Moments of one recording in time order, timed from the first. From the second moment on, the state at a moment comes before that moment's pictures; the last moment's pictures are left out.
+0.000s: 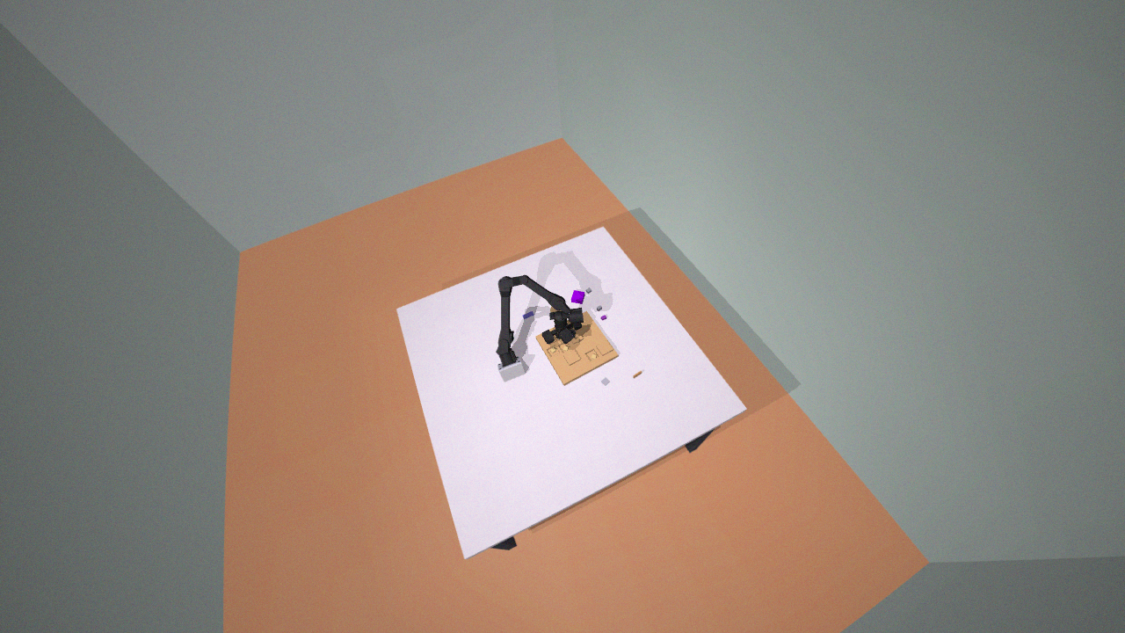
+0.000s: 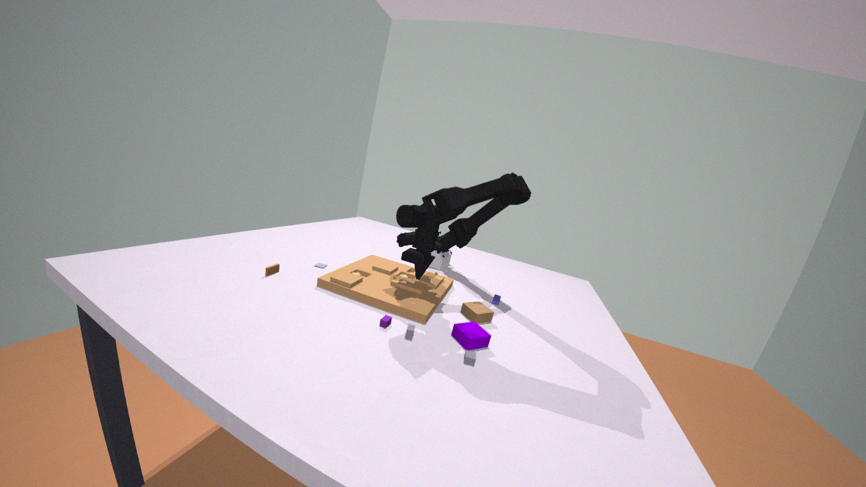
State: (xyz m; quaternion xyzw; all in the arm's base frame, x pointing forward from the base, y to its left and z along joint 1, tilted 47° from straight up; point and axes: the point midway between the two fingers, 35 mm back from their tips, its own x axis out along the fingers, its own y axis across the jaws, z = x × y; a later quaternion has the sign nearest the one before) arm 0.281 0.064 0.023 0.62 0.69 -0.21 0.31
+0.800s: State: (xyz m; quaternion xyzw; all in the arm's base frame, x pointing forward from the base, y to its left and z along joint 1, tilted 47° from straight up) arm 0.284 0.042 0.045 0.62 0.69 -0.21 0.31
